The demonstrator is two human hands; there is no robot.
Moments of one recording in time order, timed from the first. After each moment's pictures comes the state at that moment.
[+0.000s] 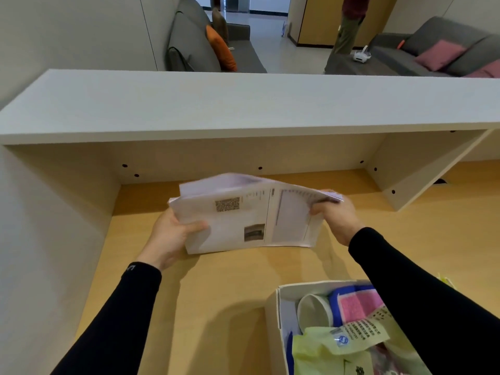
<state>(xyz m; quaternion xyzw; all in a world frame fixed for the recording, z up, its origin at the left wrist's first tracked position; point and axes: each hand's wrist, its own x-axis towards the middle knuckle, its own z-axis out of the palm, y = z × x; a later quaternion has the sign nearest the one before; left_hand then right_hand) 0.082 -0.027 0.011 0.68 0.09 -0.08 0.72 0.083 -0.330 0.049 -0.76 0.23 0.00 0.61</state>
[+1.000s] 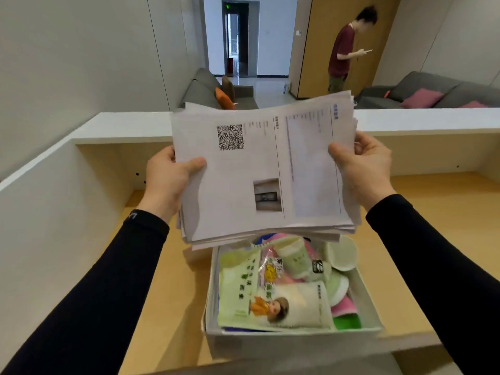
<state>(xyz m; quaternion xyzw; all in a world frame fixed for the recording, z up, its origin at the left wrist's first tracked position) -0.075 -0.142 0.177 0.66 0.04 0.15 0.73 -0.118 -0.430 0.208 -0.69 0.02 -0.25 0.68</state>
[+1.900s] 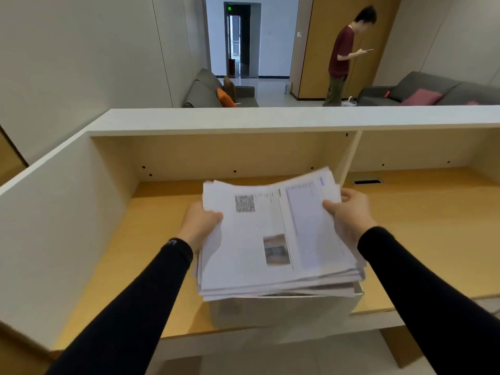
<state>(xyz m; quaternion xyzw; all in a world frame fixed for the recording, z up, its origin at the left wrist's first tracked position) -0.139 -0.168 0.098 0.78 0.09 -0.03 0.62 -0.173 -0.444 0.137 -0.73 0.20 -0.09 0.65</state>
